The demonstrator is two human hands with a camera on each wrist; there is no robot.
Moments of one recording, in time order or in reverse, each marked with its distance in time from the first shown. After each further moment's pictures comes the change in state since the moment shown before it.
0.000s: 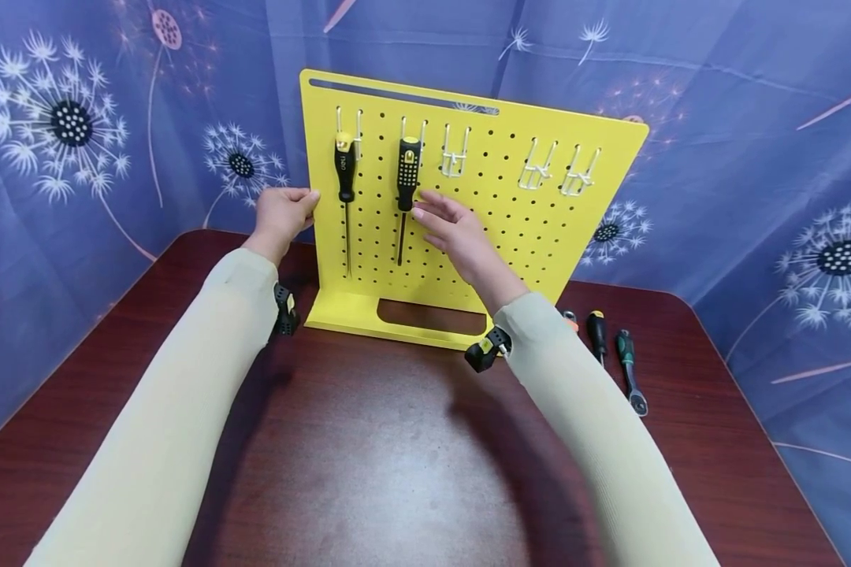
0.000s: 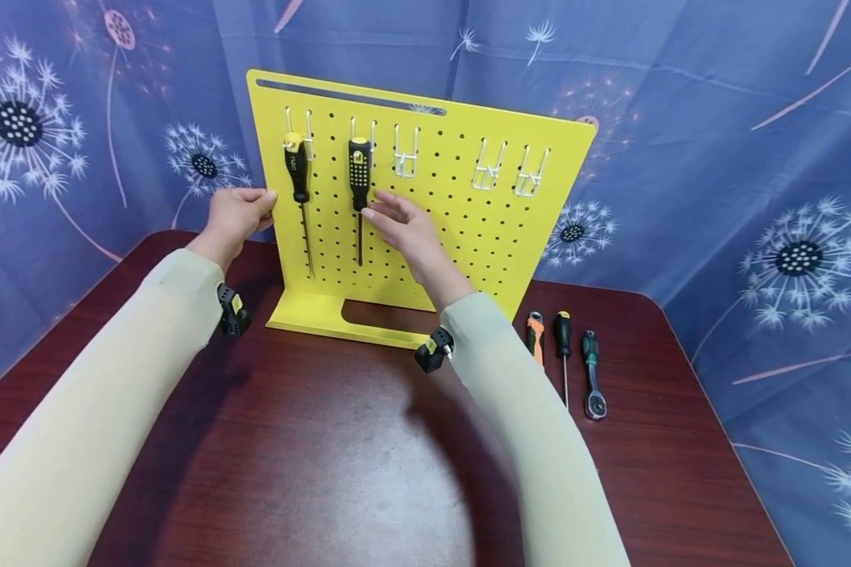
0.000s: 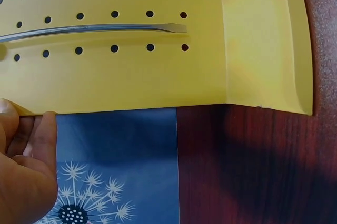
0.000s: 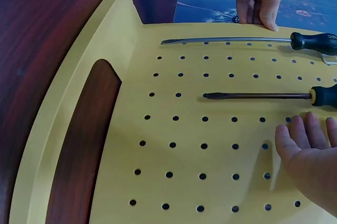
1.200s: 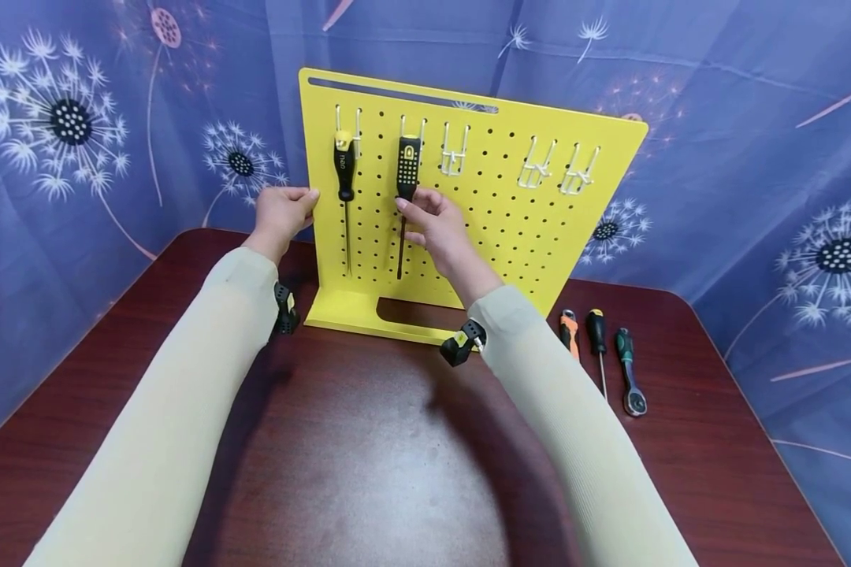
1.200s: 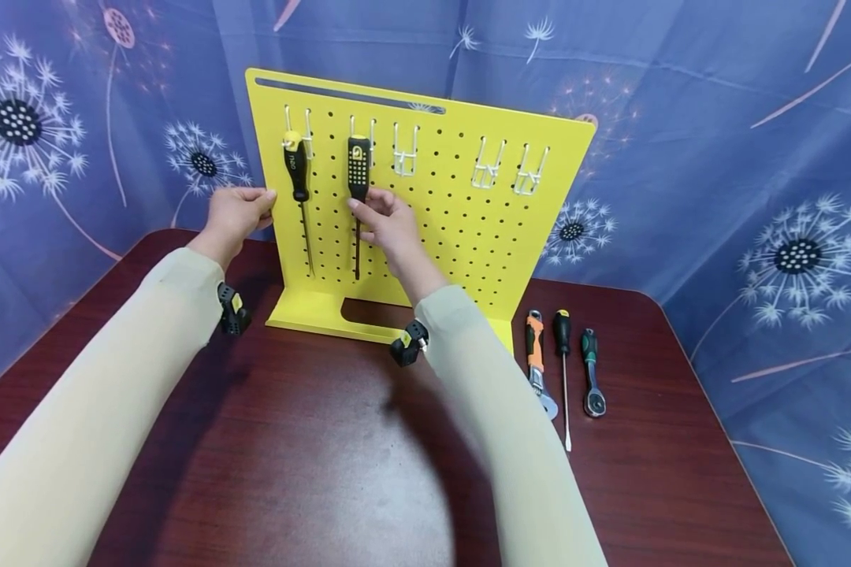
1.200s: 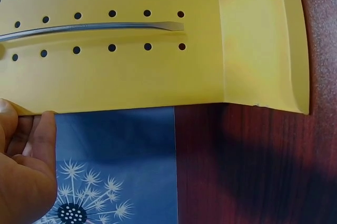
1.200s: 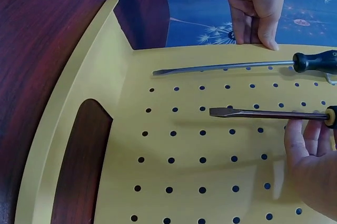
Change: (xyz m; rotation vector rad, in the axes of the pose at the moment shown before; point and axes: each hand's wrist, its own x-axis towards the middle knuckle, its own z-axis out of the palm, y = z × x) left_hand 0.001 -0.001 0.000 0.005 0.000 -0.010; right_hand 0.017 0.002 0.030 0.188 0.168 0.022
